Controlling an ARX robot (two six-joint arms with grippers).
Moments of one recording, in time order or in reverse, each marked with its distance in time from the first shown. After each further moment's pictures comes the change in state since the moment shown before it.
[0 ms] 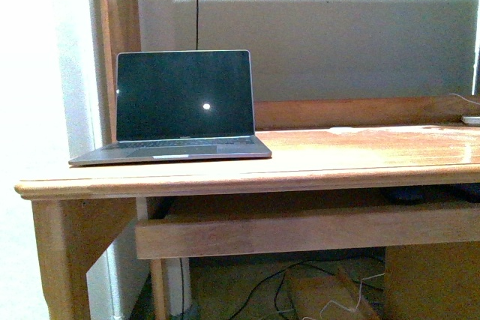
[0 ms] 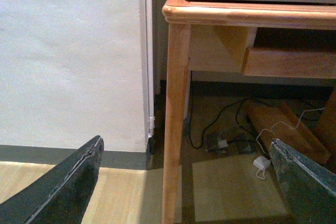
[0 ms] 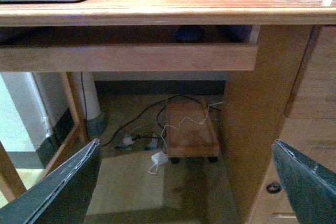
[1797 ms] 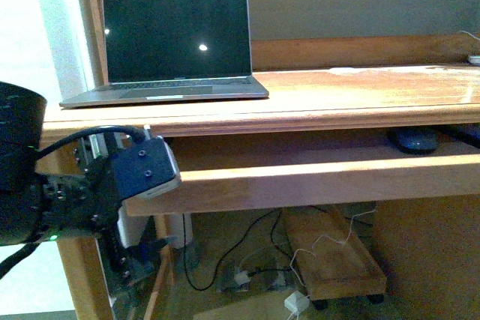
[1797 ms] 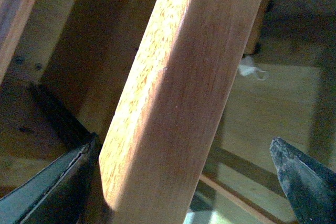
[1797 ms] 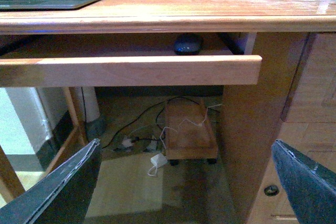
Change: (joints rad) left arm -0.181 1.911 0.941 0.459 0.344 1.115; right arm 0.000 0.000 0.000 0.000 0.000 0.000
